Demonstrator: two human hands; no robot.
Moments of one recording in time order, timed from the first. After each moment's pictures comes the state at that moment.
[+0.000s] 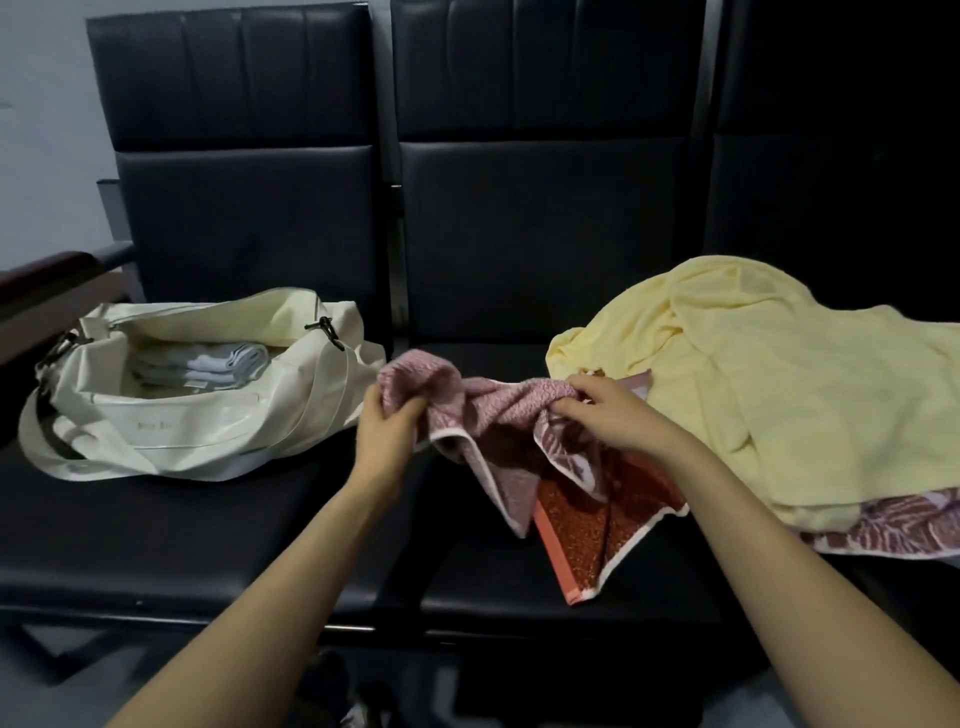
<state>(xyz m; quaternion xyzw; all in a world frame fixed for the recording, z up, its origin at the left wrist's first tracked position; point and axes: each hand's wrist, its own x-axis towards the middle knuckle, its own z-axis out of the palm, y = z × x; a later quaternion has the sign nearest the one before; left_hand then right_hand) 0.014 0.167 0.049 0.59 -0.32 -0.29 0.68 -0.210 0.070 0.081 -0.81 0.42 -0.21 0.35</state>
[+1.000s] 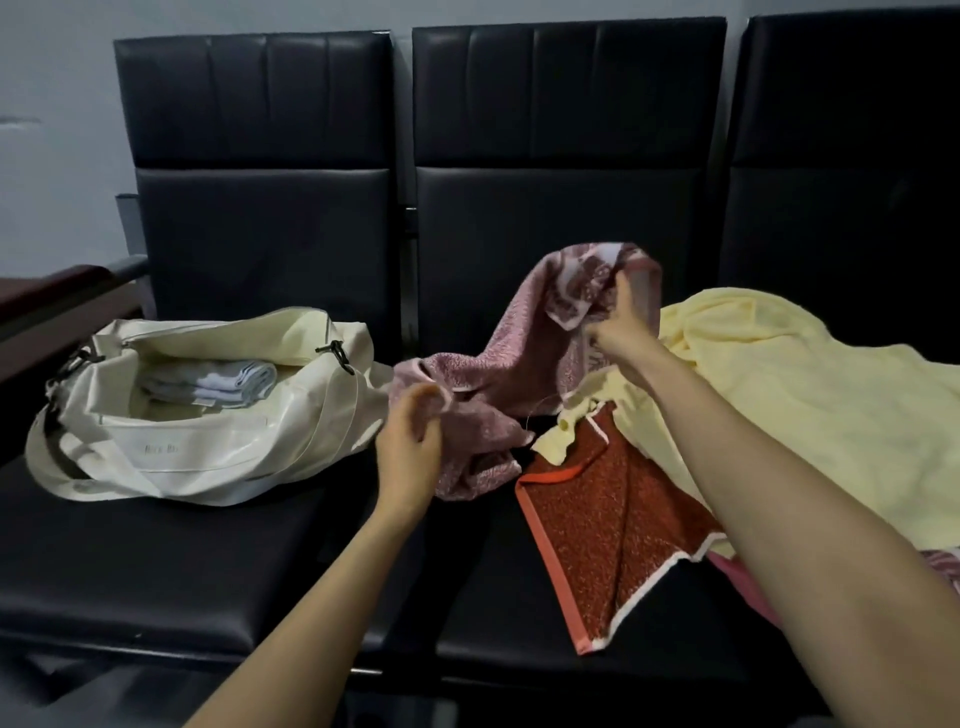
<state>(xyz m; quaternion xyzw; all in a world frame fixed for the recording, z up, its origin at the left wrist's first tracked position) 0.008 0.156 0.058 0.64 -0.44 -0.09 0.62 -0.166 -0.054 0.123 -0.66 0.46 -0.42 0.42</state>
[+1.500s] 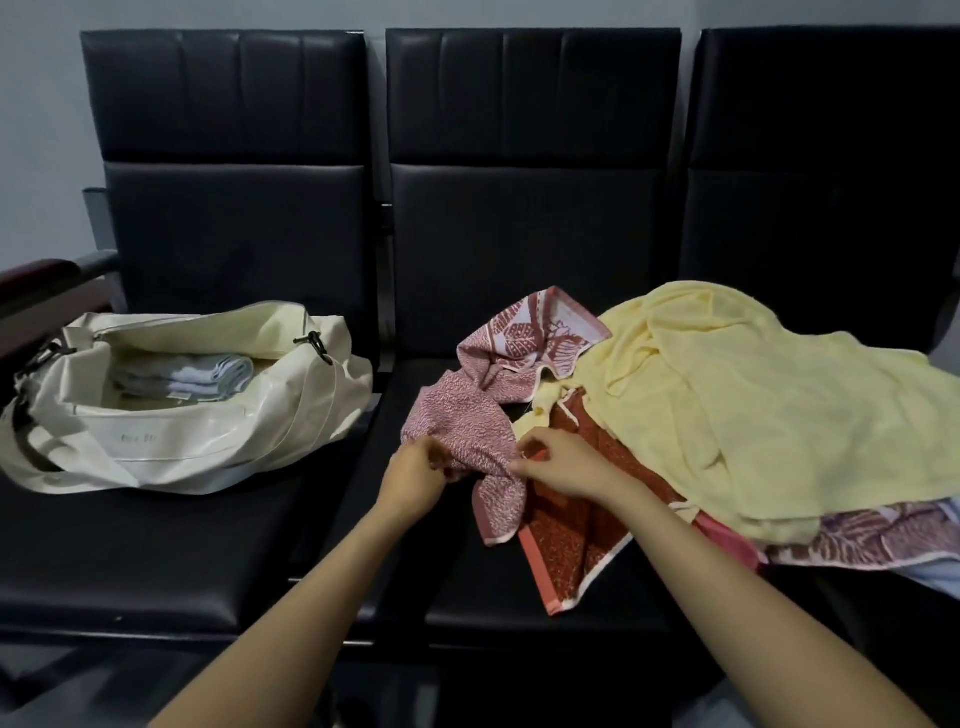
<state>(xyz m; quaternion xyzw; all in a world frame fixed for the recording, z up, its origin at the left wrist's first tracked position) -0.006 0.161 0.026 0.77 -0.50 -0.18 0.35 -0.194 0.077 0.046 -0.83 0.45 -0.11 0.30</state>
